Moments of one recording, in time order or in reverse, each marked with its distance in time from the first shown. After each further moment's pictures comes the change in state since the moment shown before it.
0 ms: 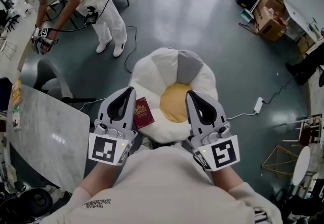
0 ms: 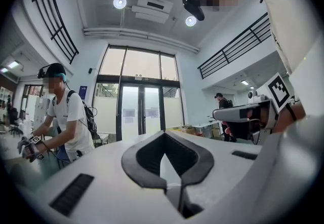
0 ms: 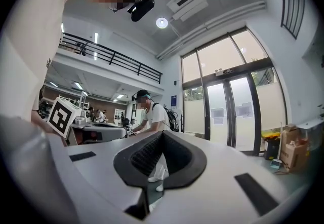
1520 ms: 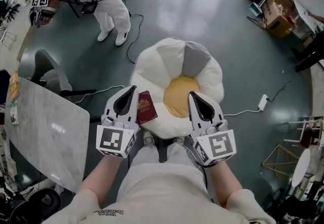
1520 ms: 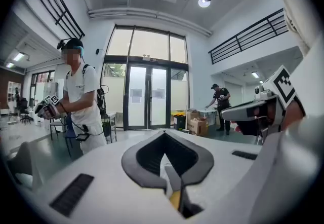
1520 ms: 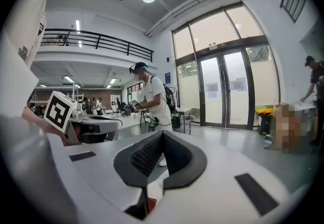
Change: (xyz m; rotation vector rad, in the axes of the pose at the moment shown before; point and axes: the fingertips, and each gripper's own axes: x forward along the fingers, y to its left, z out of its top) left arm 0.018 0.040 -0.117 -0.094 0.208 0.071; right arm 0.038 -0.008 -0.121 0.100 0.266 -0.037
